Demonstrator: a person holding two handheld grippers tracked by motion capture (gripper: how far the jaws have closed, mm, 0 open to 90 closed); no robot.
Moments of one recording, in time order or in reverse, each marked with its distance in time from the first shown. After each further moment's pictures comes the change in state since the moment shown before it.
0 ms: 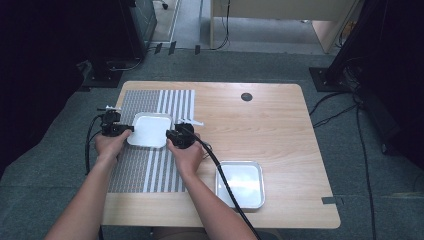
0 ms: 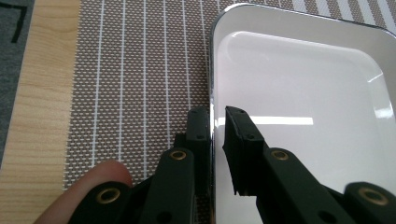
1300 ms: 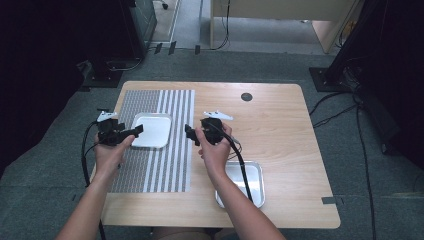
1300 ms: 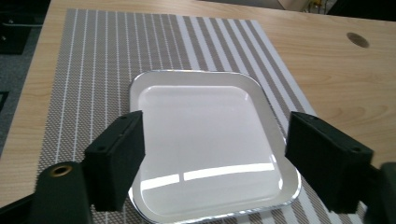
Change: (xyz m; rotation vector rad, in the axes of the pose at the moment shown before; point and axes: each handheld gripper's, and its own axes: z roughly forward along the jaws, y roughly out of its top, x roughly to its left) left arm -0.045 -0.037 -0.074 -0.312 -0.122 0.124; right arm -0.036 0.038 -0.099 -0.078 -0.055 -0.181
